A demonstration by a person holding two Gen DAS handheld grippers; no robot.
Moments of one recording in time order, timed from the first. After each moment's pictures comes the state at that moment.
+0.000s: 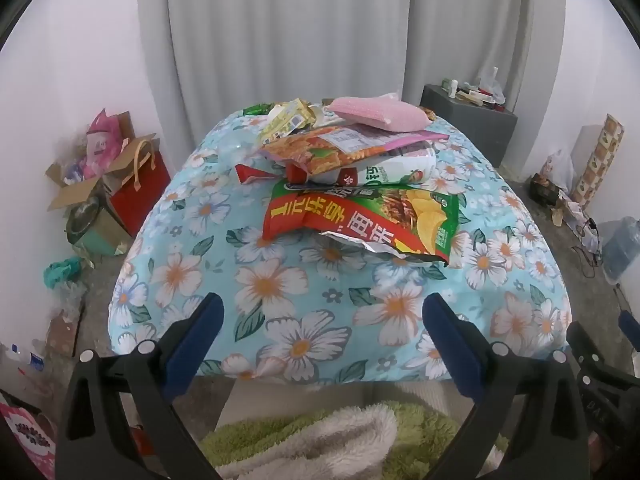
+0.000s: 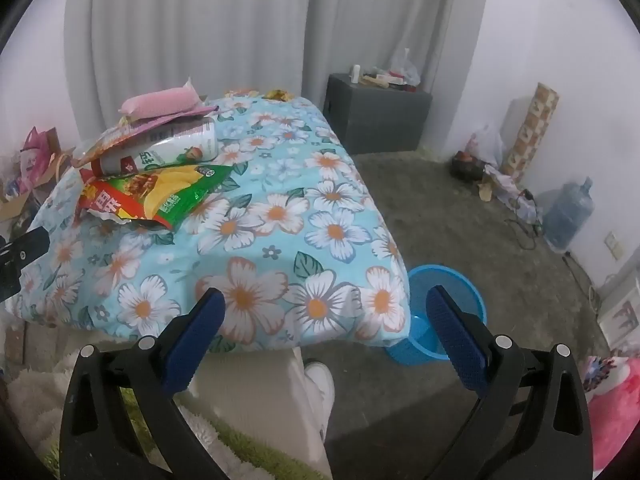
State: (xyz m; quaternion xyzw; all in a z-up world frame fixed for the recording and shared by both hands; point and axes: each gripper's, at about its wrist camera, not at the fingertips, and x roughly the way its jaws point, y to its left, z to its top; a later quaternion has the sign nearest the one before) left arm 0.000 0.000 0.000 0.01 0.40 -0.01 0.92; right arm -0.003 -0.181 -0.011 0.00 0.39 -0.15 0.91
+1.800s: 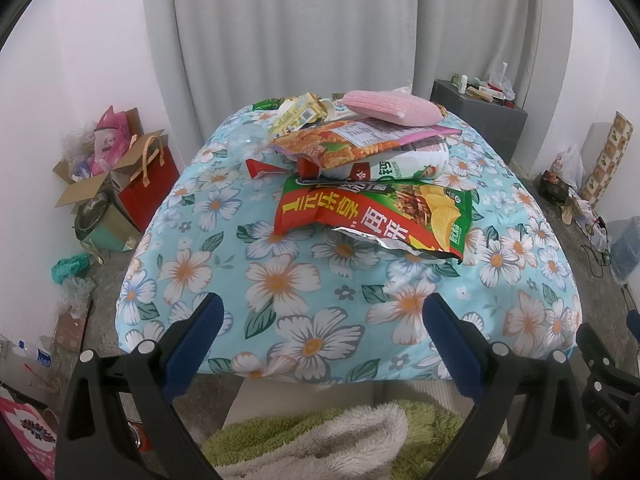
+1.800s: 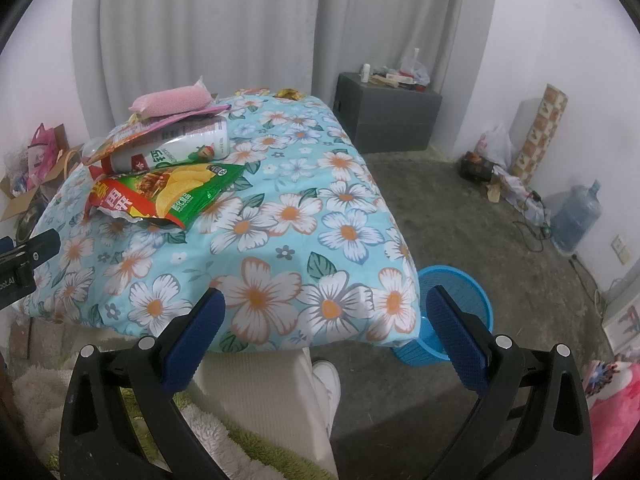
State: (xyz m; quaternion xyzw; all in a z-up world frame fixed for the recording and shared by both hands) left arm 0.004 0.004 -0.003 0.01 0.41 0.01 0.91; right arm -0.004 -0.179 -0.005 0.00 0.39 -0.15 0.91
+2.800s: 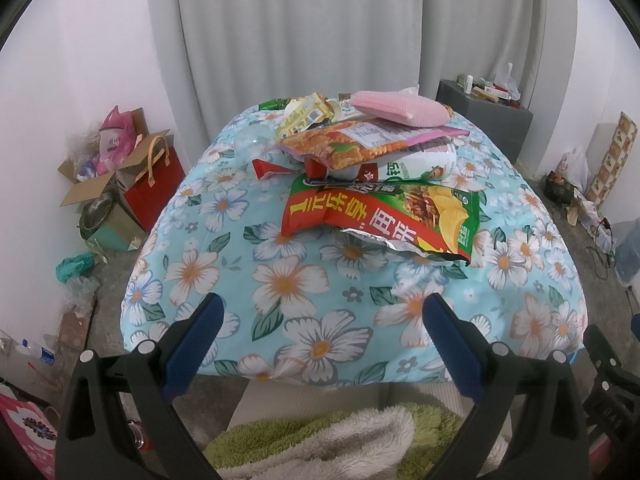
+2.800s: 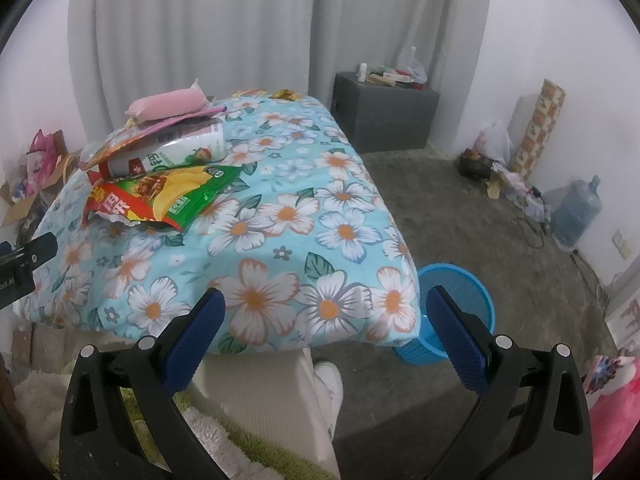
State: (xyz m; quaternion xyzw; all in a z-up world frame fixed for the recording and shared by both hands) left arm 0.005 0.010 -0.003 0.01 0.41 0.02 0.91; right arm -0.008 -0.186 -0.005 0.00 0.39 -0.15 0.91
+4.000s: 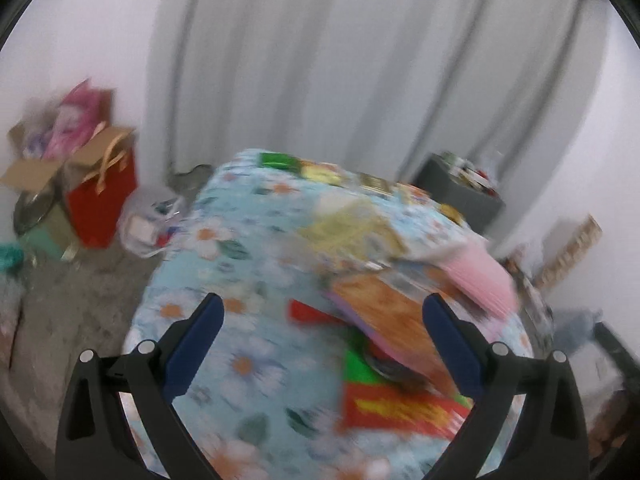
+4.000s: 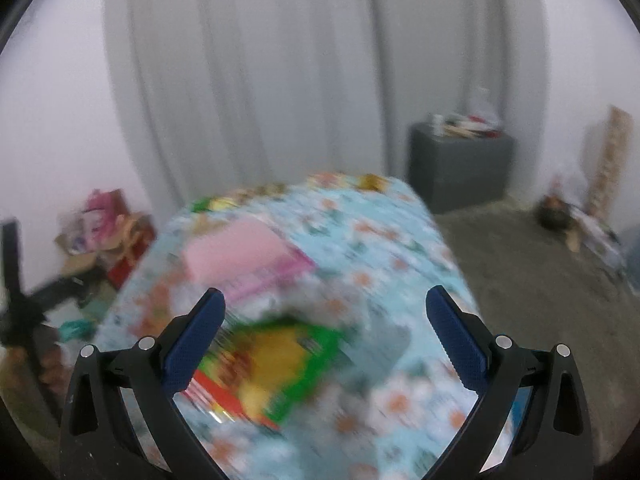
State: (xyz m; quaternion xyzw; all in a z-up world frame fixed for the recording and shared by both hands) left arm 0.165 0.160 0.023 -0.15 0.35 -0.05 0.93; right arm 0.150 -0.172 0.080 0.07 0.31 0.01 0.95
